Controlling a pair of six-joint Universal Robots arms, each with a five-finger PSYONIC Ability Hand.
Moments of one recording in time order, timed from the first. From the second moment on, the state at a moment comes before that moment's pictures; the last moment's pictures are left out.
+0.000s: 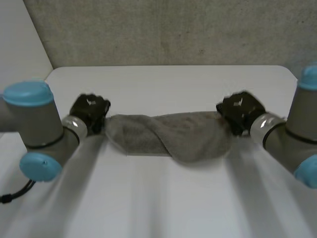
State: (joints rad) left arm 4.37 -2.15 -1.42 3.28 -1.50 3.59; right arm 1.90 -1.14 1.45 0.06 1.38 2.53; left_hand 1.42 1.47 1.55 1.52 1.46; right_hand 1.31 1.31 1.34 1.35 1.16
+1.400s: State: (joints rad) left arm 4.27 -1.89 -1.67 3.37 -1.50 3.79; right arm 1.88 -1.25 1.56 0.08 1.39 2.52; left_hand 1.43 1.49 1.54 1.52 1.48; right_hand 1.31 1.31 1.34 1.35 1.16
